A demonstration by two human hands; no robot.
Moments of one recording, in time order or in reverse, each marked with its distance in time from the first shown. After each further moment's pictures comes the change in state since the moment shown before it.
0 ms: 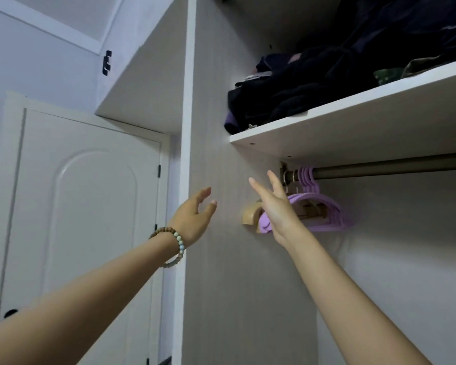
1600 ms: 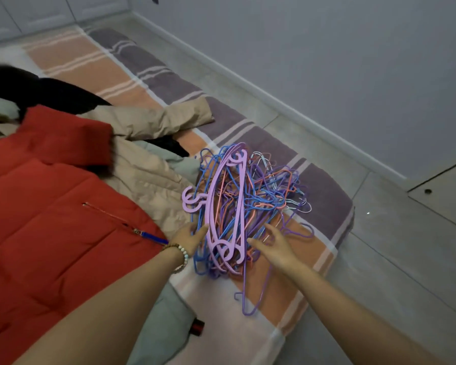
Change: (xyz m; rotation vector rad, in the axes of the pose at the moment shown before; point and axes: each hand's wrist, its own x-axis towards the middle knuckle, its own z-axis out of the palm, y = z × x) left_hand -1.029 -0.361 -0.489 0.126 0.787 -1.936; right_hand -0.874 0.334 0.703 -0.357 -1.709 0.689
